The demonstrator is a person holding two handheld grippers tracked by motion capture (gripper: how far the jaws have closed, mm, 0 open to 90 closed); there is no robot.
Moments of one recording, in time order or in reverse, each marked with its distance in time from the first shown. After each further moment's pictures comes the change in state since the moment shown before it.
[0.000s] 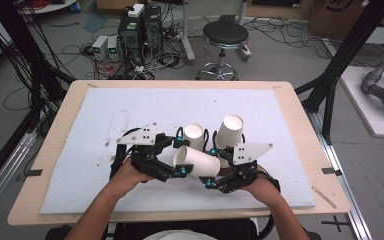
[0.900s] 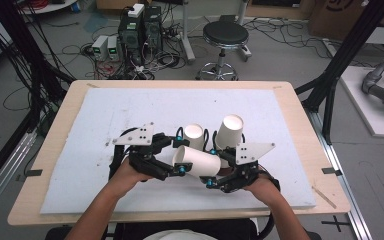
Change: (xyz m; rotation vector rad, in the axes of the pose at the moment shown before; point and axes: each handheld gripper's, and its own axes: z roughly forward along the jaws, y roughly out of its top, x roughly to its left) left arm -0.001 0.004 -0.004 -0.032 0.023 -0.012; right arm -0.001 -0.002 -0.002 -0.025 0.034 -0.002
